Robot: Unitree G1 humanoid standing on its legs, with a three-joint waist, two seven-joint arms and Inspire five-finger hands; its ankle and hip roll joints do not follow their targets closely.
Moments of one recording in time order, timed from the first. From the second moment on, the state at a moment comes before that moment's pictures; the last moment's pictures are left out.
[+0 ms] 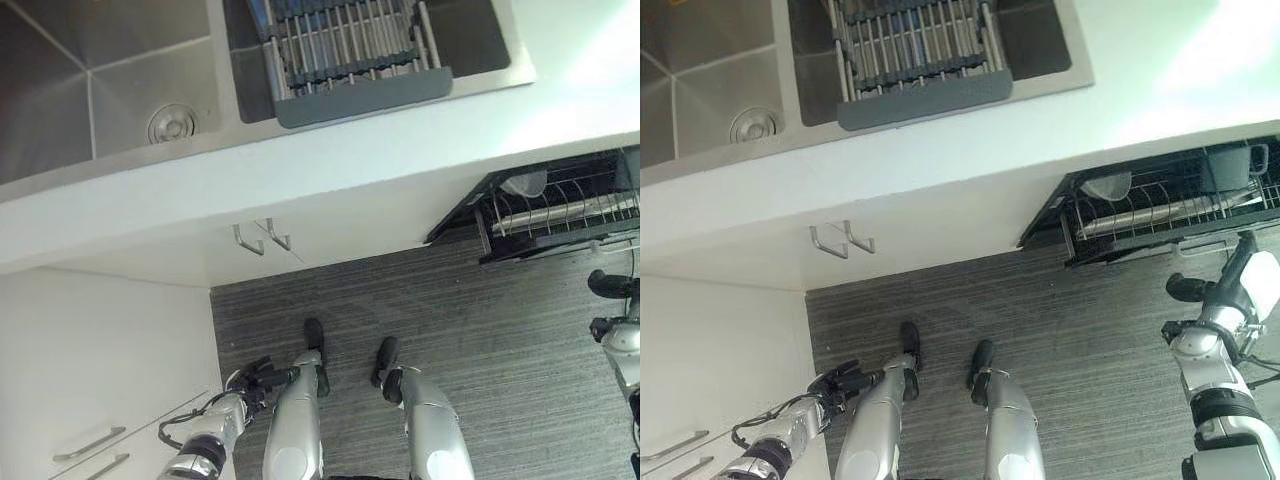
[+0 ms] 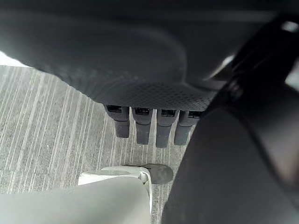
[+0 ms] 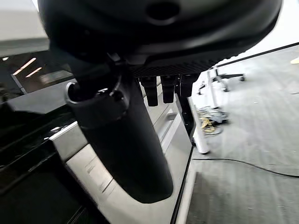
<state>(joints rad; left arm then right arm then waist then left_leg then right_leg) -0.25 0.28 -0.11 1.01 -0.47 0.12 0.01 -0.45 -0.86 0.15 0.87 0.11 -0.10 -0.61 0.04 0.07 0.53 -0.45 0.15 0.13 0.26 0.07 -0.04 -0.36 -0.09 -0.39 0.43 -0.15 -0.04</state>
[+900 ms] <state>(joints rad) -0.05 0.35 -0.04 1.09 -0.43 0.07 0.00 -0.56 -0.85 0.27 0.96 0.12 0.03 -0.51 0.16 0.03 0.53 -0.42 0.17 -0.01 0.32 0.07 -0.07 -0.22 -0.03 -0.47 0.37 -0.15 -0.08</state>
